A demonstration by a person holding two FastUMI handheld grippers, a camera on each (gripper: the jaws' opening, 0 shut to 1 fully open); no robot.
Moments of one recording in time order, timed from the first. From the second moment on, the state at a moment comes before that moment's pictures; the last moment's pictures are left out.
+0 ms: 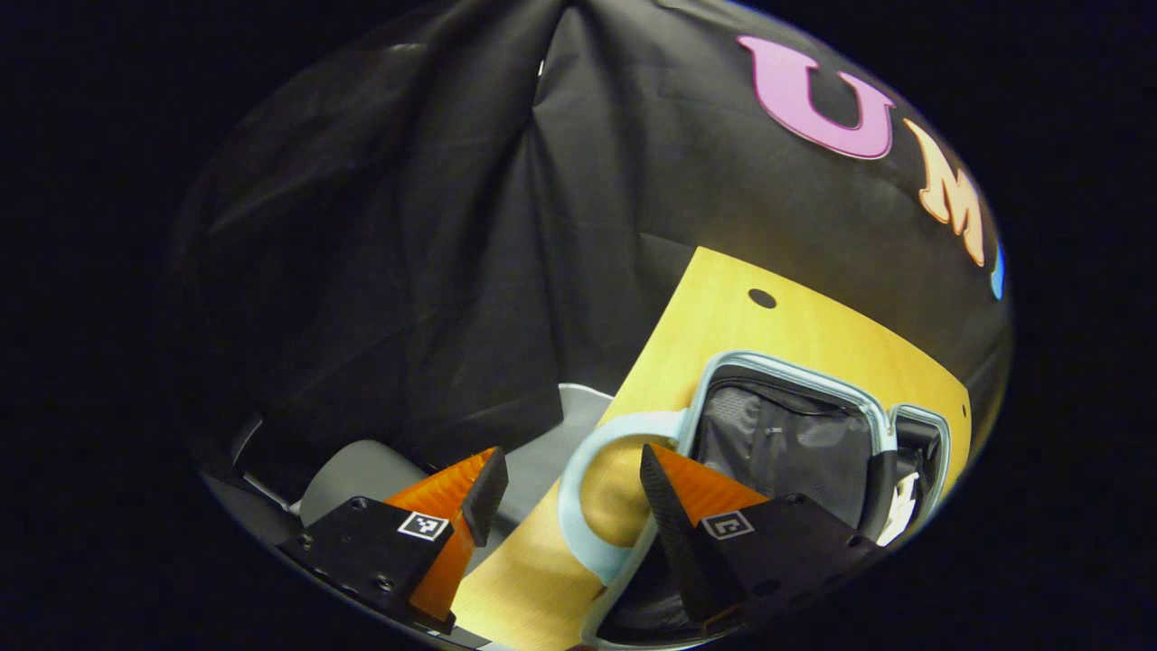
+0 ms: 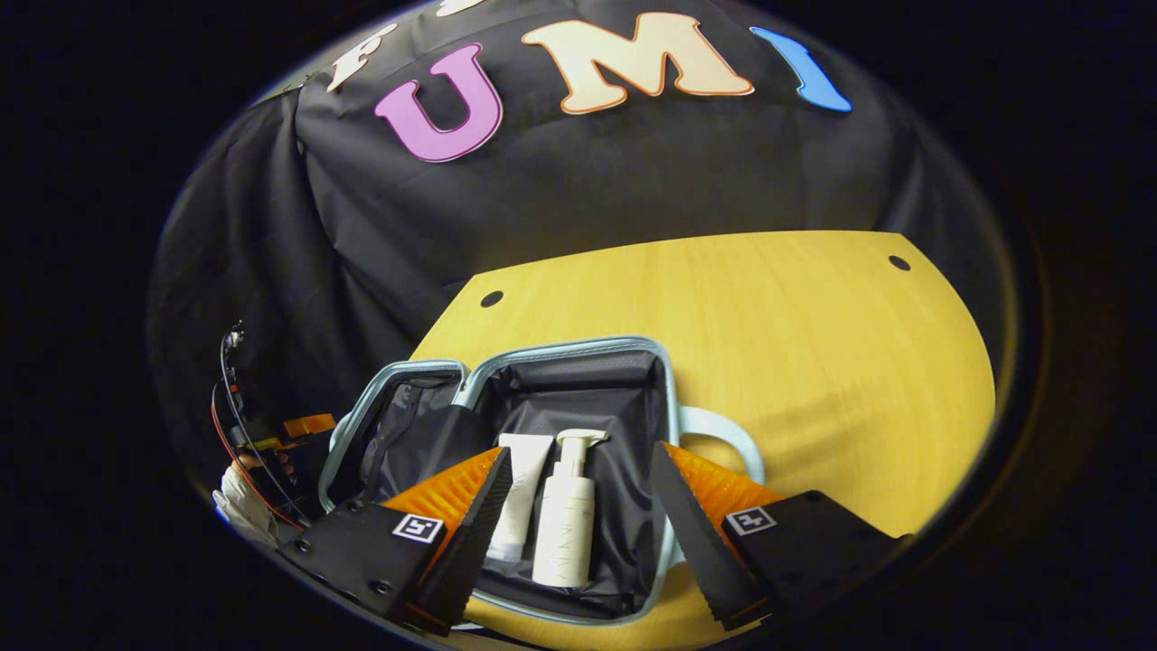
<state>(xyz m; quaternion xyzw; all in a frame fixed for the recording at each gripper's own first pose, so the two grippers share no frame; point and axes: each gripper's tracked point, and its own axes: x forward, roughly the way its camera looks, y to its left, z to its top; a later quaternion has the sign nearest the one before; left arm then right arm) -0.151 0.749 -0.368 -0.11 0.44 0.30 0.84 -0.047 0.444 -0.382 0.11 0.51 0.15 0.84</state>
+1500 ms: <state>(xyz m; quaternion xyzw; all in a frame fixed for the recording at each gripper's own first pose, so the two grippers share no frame) -0.096 0.657 -0.220 -0.08 0.41 0.19 0.89 -0.035 0.358 -0.346 0.12 0.47 0.16 0.86</state>
